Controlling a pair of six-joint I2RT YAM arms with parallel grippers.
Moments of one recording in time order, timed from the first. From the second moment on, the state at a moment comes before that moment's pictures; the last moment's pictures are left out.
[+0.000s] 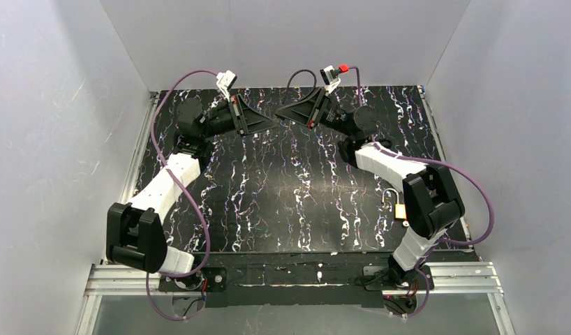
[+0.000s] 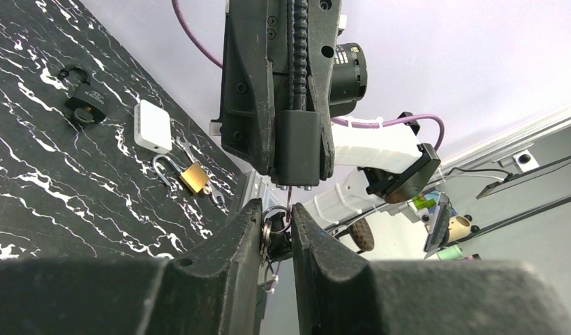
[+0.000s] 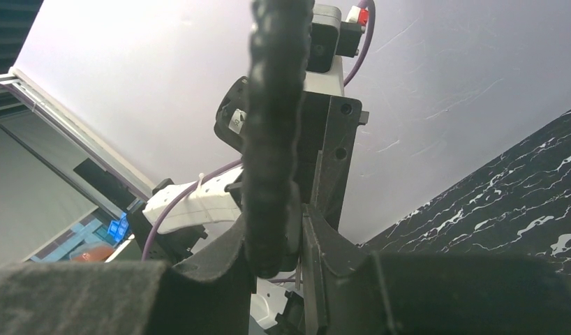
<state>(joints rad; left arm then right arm) -0.26 1.41 1.07 0.58 1.03 -1.11 0.54 1.70 1.16 1.18 -0.77 1.32</state>
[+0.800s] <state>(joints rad) -0.27 1.43 1.03 0.77 1.02 -1.31 0.54 1.73 1.15 1.30 -0.75 1.41</state>
